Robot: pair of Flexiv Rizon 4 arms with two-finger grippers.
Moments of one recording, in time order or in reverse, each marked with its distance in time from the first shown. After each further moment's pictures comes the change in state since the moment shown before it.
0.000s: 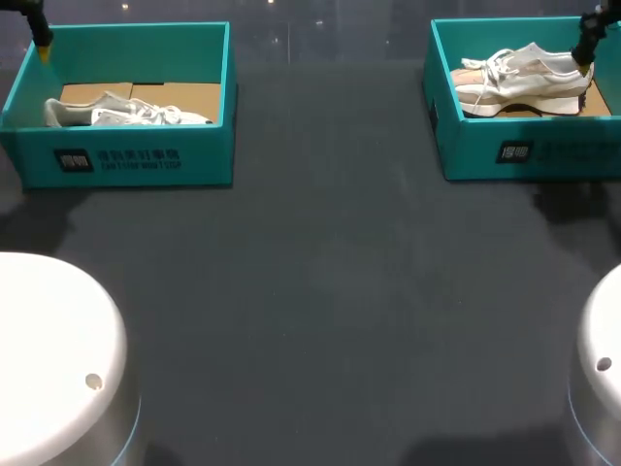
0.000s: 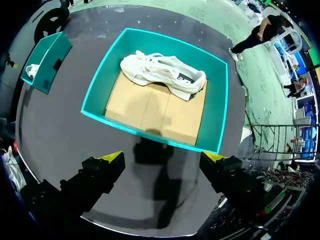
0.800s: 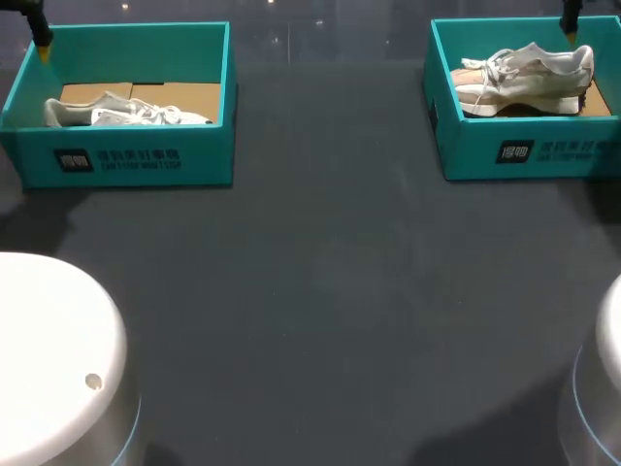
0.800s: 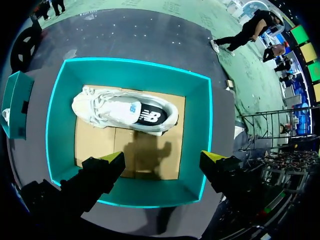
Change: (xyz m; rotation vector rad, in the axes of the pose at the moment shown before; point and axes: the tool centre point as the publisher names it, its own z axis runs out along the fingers) left arm 0.000 0.000 0.000 0.000 0.000 0.000; right arm -0.078 0.112 0.075 0.030 -0.107 0.169
